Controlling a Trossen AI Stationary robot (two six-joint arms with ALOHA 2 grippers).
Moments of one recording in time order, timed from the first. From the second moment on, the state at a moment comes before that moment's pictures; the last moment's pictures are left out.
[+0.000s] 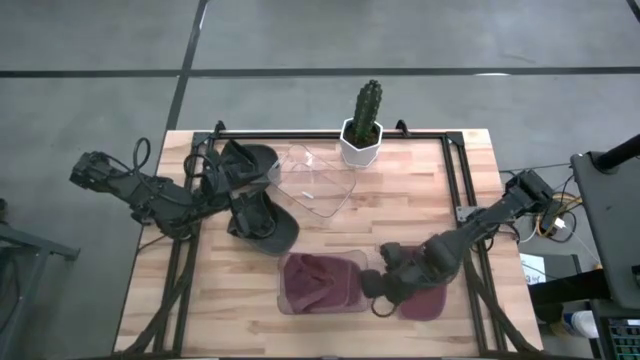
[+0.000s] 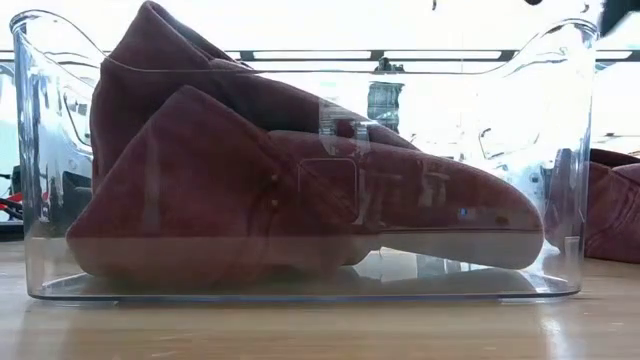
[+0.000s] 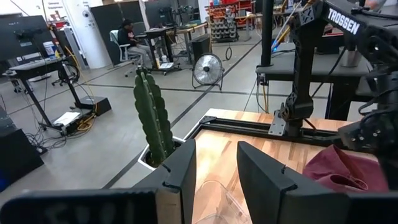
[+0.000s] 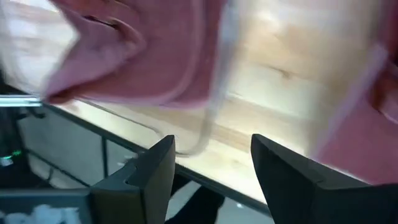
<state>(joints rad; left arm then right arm) -0.45 0.98 1.19 -0.37 -0.93 -0.05 0.60 1.58 1.30 -0.83 0.10 1.98</state>
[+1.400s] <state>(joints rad) -0.45 0.98 1.17 -0.37 -0.83 -0.06 1.09 1.83 1.30 -1.20 0.02 2.38</state>
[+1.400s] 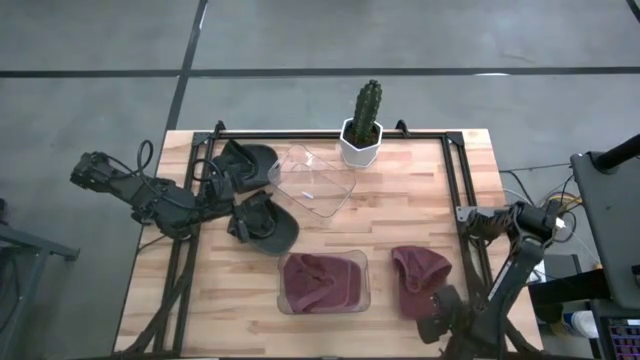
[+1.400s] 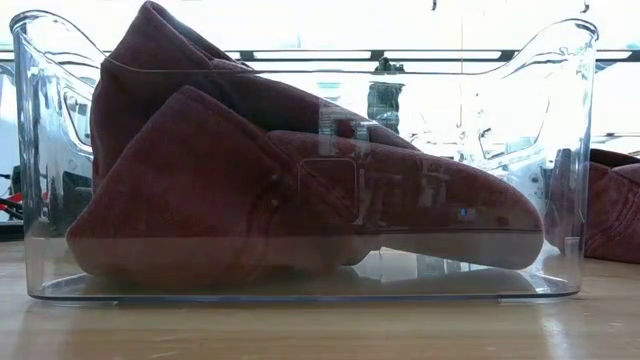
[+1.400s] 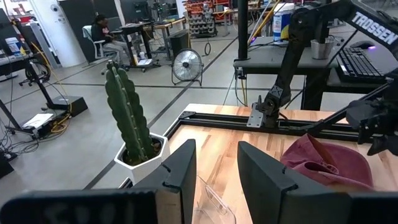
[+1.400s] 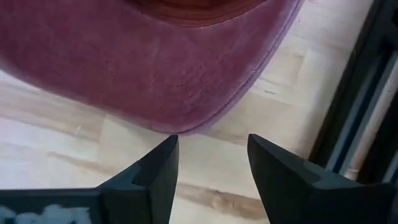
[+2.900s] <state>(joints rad) -0.44 1.03 1.17 -0.23 -0.83 -0.06 1.03 1.73 1.29 -0.37 1.38 2.00</state>
